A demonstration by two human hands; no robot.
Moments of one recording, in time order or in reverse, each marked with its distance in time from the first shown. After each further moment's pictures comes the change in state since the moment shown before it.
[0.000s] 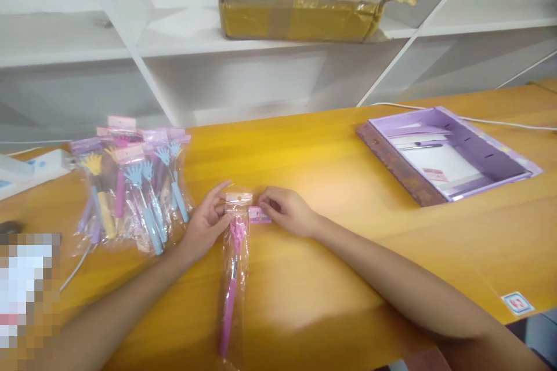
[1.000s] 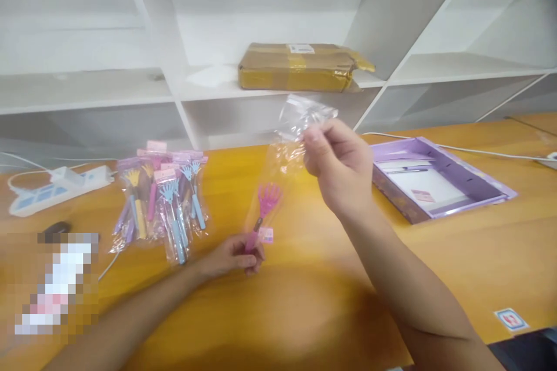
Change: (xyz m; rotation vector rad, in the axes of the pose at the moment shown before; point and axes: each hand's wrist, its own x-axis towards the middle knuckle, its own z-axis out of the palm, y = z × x) left_hand -0.025 -0.005 0.010 -0.132 -0.535 -0.243; right_hand 0.045 -0.160 -0.088 0.298 0.748 -0.195
